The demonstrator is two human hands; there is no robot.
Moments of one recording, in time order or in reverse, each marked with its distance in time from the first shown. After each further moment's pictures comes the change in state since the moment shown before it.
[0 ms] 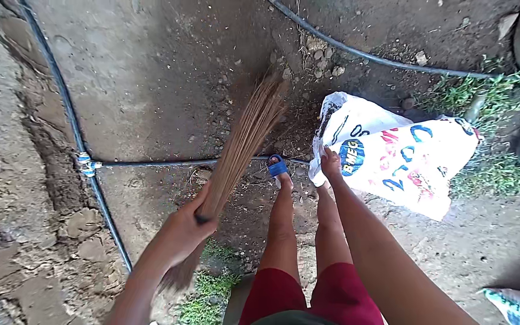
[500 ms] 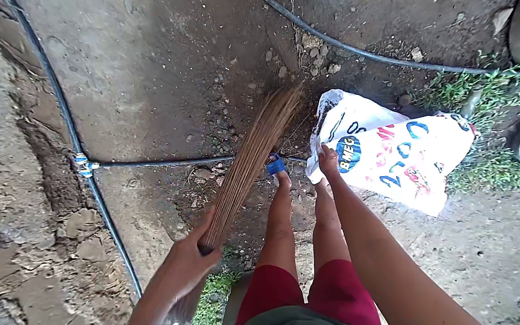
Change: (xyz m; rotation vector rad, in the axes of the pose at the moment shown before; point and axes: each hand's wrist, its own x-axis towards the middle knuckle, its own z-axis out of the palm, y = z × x) left_hand -0.038 -0.004 0.039 0.008 -0.077 -0.058; right_hand 0.005 0.011 0.000 0.011 0.015 -0.072
